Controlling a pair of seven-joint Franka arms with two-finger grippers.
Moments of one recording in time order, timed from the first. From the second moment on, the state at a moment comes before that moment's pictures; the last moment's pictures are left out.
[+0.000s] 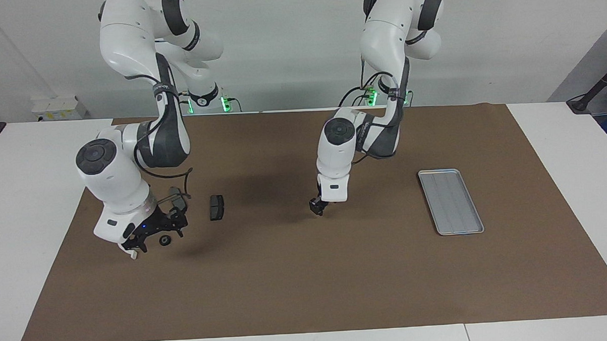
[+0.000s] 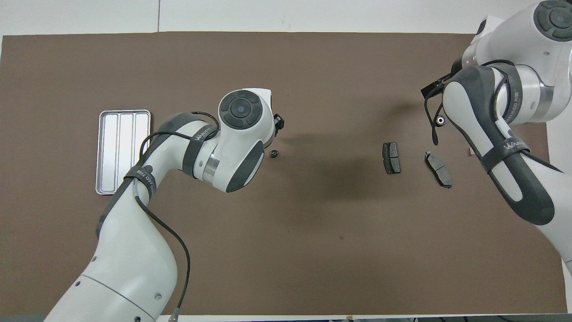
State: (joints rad) left arm -0.65 0.47 0.09 -1.63 -0.06 2.14 -1.22; right arm -0.06 0.52 0.10 -1.45 -0.07 2.04 -0.36
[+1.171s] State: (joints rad) left arm -0.20 -0.03 0.16 -1.61 0.00 1.59 -0.46; right arm 0.48 0.67 0.10 -1.17 -0.07 1.85 0.40
